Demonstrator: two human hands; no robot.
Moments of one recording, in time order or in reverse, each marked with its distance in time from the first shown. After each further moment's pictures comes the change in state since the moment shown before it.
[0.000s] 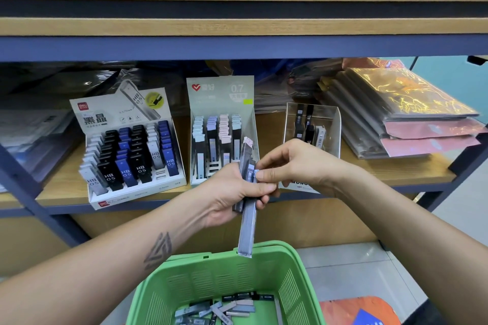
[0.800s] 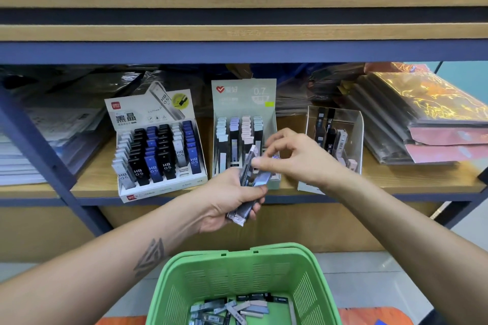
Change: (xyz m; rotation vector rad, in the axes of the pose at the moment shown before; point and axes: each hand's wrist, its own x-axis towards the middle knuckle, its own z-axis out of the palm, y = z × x) left_hand -0.035 0.003 -0.025 0.095 0.127 -0.040; right_hand 0.018 -0.017 0.028 -0.242 0.230 -0.143
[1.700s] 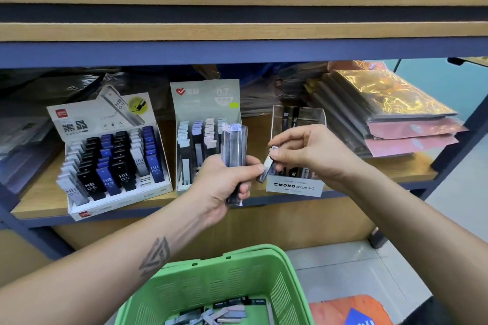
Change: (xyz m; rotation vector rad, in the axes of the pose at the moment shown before) left_hand 0.040 0.009 0.047 -0.145 0.137 0.223; right_hand -0.025 0.044 -0.059 0.427 0.086 0.078
